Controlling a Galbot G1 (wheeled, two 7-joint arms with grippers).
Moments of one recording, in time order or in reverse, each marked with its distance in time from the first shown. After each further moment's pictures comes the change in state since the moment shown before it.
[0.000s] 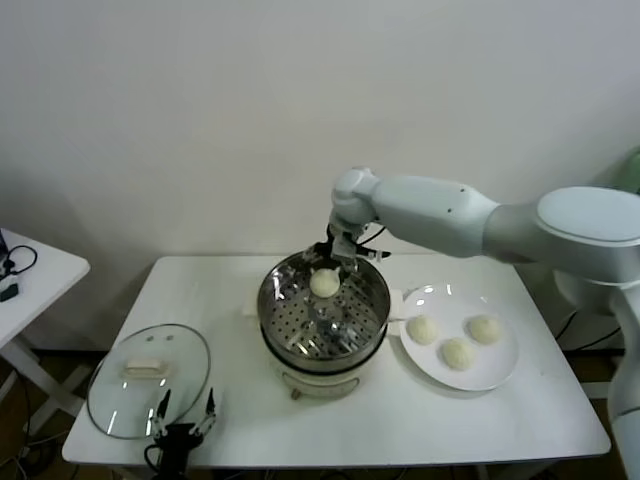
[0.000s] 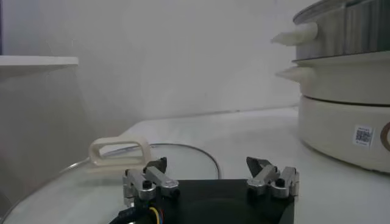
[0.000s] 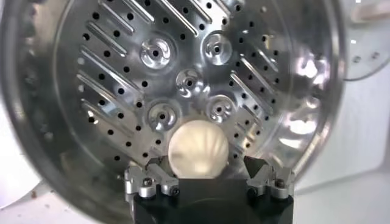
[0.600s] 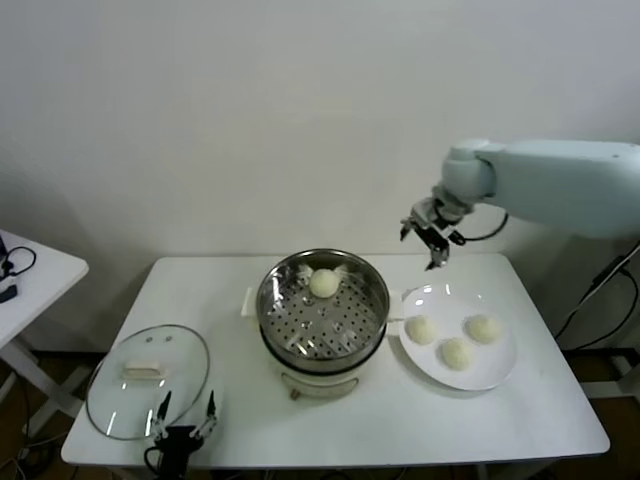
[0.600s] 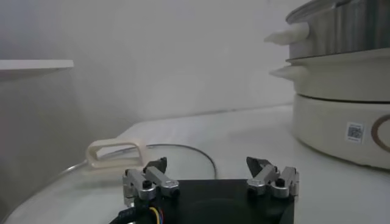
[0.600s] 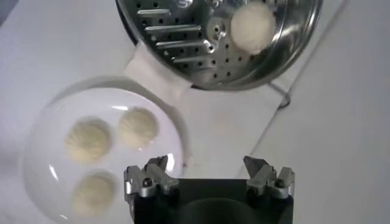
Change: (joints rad) left arm 0.010 0.005 0.004 0.001 0.017 -0.001 0.001; right arm 0.181 -0.364 -0.274 0.285 0.478 -0.650 0.036
